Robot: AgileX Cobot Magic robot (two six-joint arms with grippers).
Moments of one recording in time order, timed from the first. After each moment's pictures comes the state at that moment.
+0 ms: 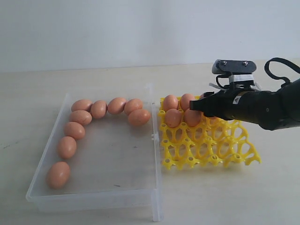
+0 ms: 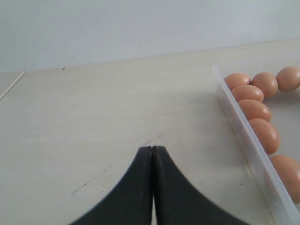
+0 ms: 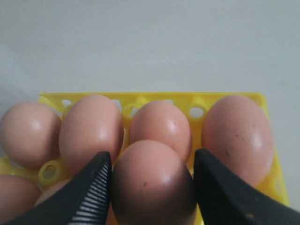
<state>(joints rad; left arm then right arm) -0.01 0.01 0.00 0.11 0.33 -0.03 0.32 1.90 -0.82 0.13 -0.34 0.09</state>
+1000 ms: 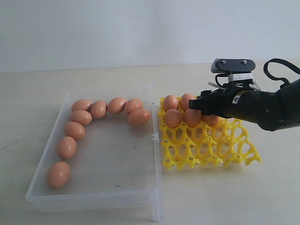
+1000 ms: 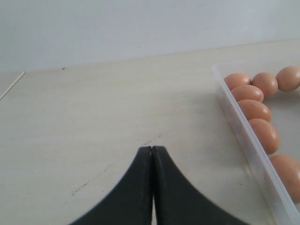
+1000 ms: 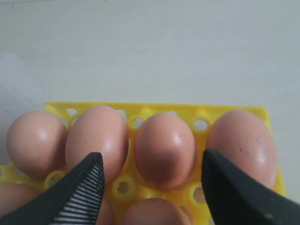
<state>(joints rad) -0.01 0.01 0.00 0.11 0.33 -0.03 0.32 1.90 -0.82 0.11 -0.37 0.09</state>
